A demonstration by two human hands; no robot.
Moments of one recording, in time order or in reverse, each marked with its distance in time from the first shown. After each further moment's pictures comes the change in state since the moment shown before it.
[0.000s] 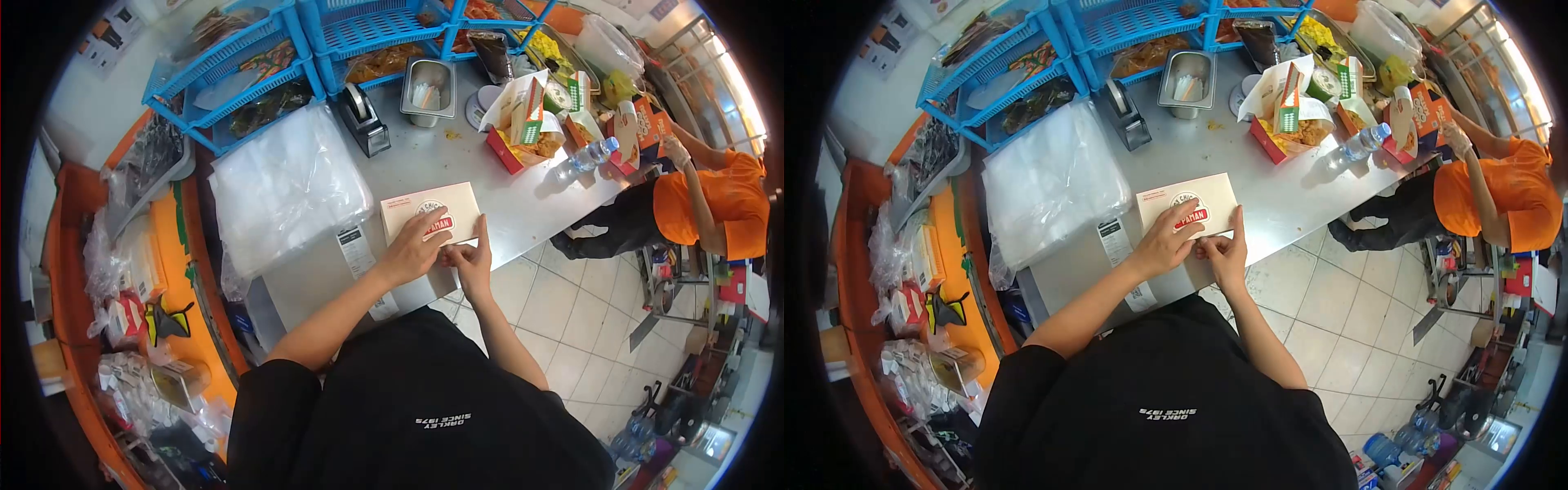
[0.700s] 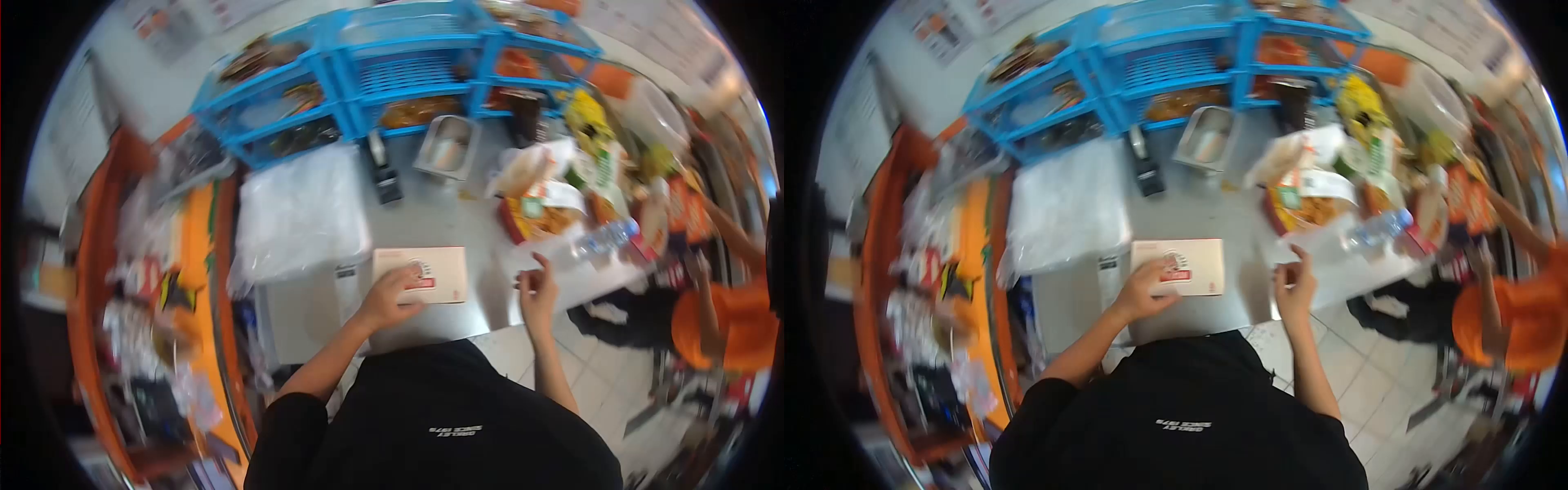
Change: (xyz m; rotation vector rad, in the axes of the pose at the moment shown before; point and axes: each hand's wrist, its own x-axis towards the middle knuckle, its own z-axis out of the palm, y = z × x) left_hand 0.010 0.020 0.000 0.123 0.199 -0.342; right_hand 0.096 -0.081 -0.126 -0.589 0.034 -0.445
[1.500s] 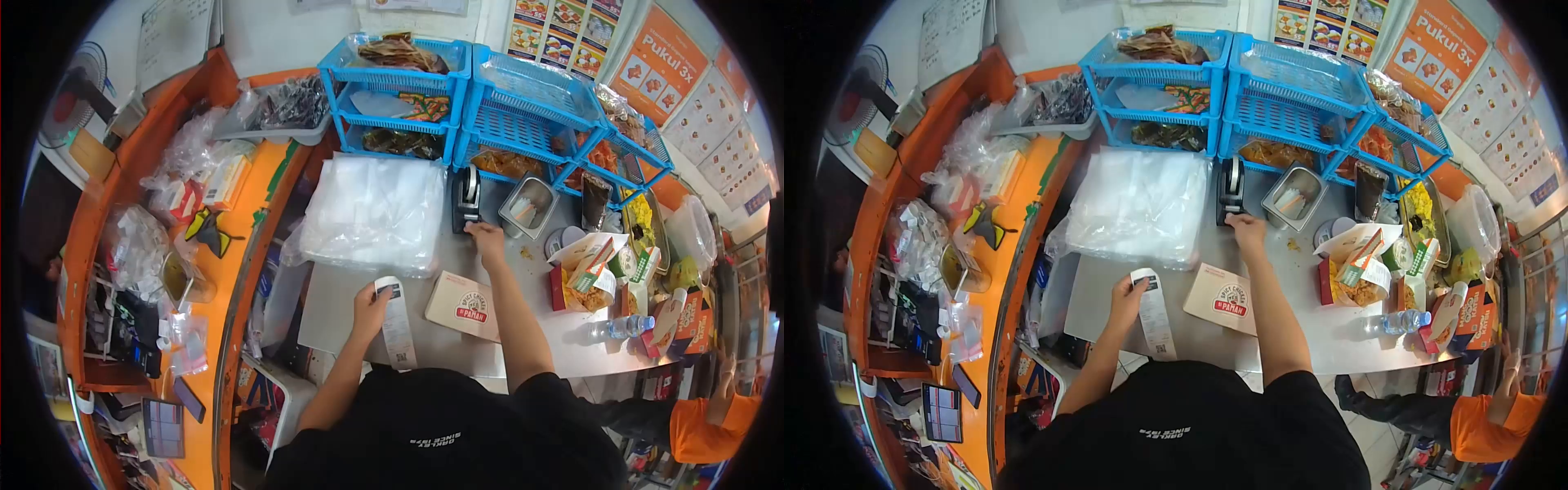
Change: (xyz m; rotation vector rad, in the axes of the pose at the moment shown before) left_hand -0.084 -0.053 -0.045 -0.687 0.638 -0.876; right_hand 0.118 -0.035 0.266 0.261 -0.450 0.190
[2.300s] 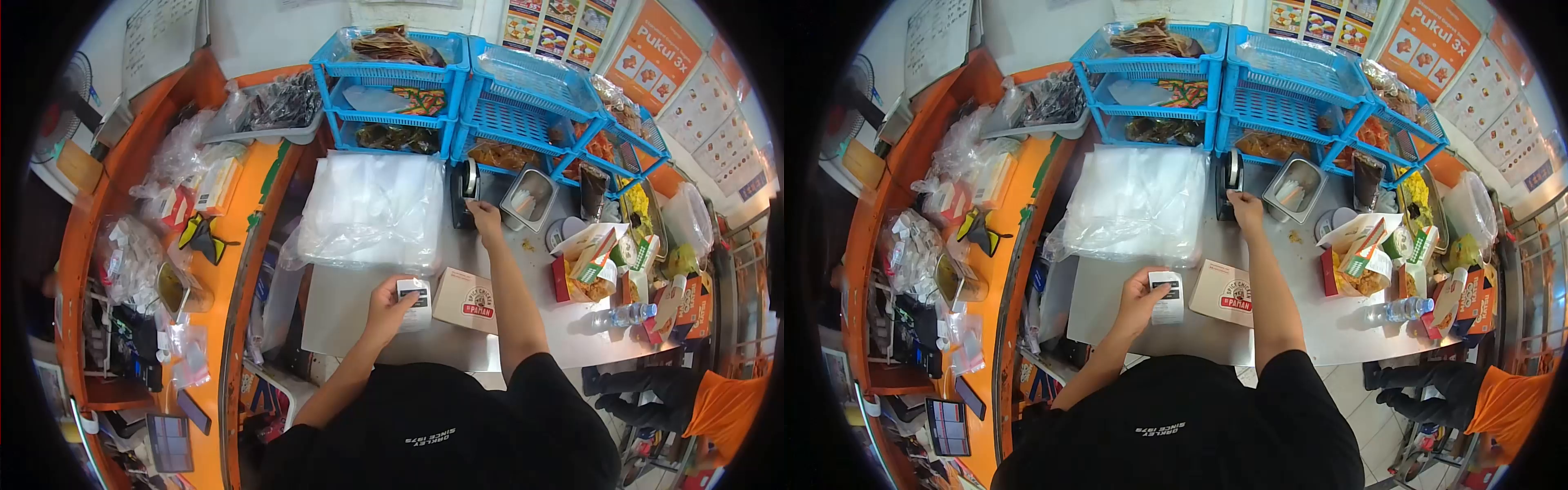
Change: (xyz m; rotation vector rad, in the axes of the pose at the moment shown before) left_hand -0.017 0.059 0.025 -0.280 -0.234 -0.010; right_hand 0.030 -0.011 0.009 -0.084 0.098 0.012
